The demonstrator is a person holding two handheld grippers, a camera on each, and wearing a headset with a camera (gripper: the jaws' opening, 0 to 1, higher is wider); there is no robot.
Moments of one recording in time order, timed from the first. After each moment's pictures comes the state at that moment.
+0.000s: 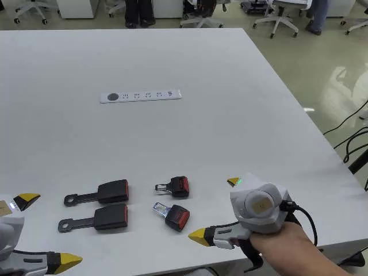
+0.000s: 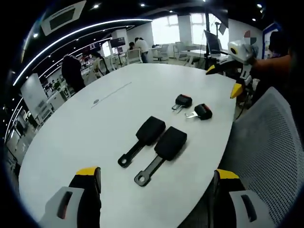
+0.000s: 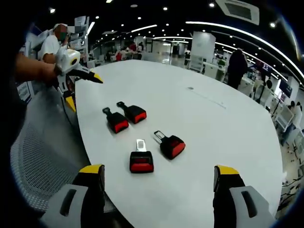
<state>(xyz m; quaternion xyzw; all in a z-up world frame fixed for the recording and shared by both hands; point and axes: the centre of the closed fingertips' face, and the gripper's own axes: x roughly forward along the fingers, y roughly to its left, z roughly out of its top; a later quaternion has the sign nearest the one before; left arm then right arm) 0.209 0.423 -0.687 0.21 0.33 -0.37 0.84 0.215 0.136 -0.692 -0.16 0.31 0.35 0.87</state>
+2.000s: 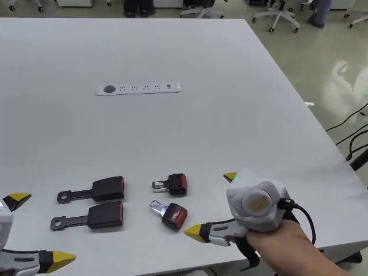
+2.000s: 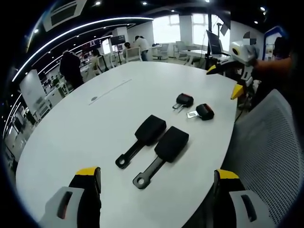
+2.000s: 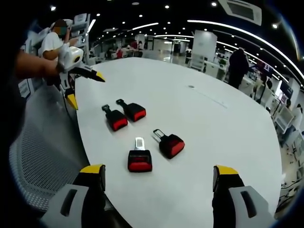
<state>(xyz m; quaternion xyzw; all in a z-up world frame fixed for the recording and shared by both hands) 0.208 0.432 -0.703 0.19 0.35 -0.36 0.84 0.221 0.144 -0.698 -0.17 0.31 0.36 0.86</state>
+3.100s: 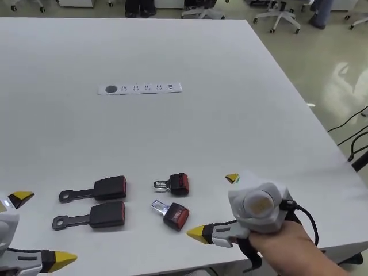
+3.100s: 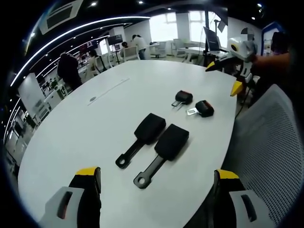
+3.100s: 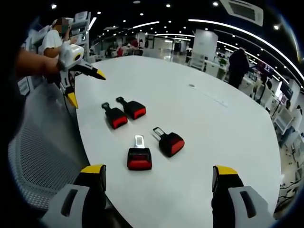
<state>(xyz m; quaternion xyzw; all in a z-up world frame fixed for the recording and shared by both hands) 0.209 0.430 -0.708 0.21 0.35 -0.36 0.84 0.220 0.143 -0.702 -0.17 0.31 0.36 0.86</state>
